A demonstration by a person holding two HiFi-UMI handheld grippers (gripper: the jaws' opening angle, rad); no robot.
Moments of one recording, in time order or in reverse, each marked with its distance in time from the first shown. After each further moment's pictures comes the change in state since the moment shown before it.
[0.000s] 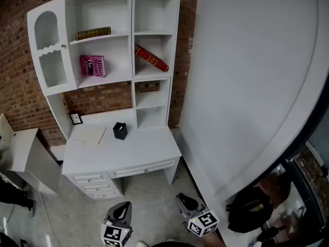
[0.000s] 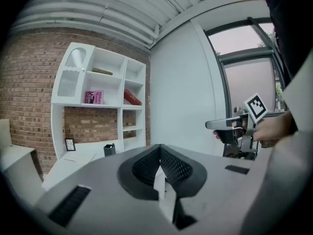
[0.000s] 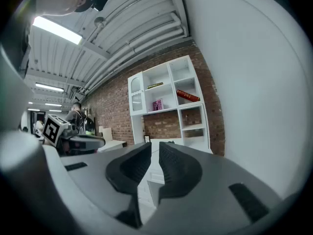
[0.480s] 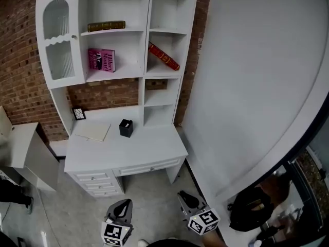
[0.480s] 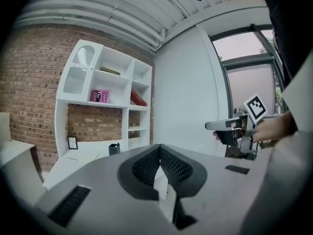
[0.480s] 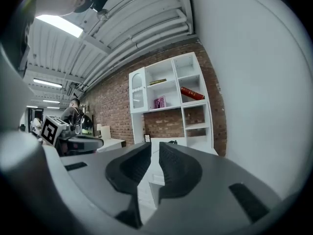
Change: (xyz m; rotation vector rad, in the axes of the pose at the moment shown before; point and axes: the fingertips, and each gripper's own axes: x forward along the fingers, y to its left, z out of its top) left arm -0.021 0.070 -0.017 0.010 -0.045 -0.009; right arm 0.051 0.045 -0.001 0.001 0.011 -0.027
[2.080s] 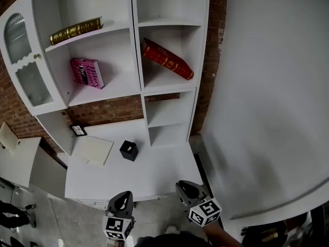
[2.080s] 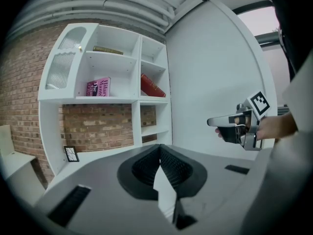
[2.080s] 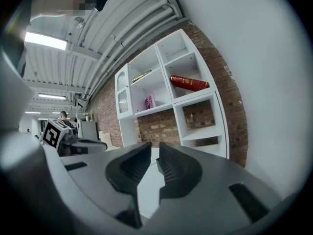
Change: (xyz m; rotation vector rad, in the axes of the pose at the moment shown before) left arm 0.289 0.141 0.029 0.043 0.069 0.171; right arm 0.269 -0.205 0.051 0.059 -0.023 0.167
